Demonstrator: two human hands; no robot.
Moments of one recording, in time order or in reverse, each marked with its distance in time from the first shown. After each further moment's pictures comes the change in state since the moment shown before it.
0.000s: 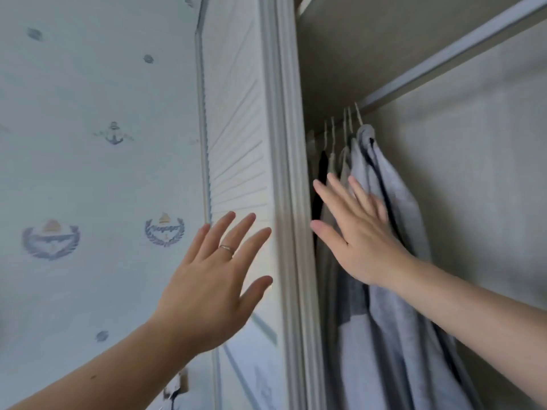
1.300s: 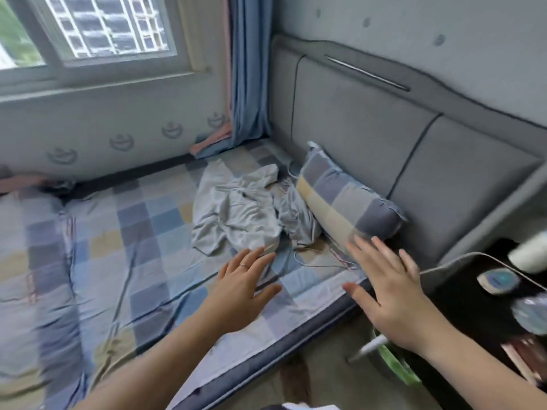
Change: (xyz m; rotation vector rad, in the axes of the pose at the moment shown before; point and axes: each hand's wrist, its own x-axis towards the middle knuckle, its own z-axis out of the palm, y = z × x) left_hand -0.914 -0.243 -0.175 0.035 -0.559 -1.737; right_hand -0.338 -0.868 0.350 0.846 -1.061 -0.978
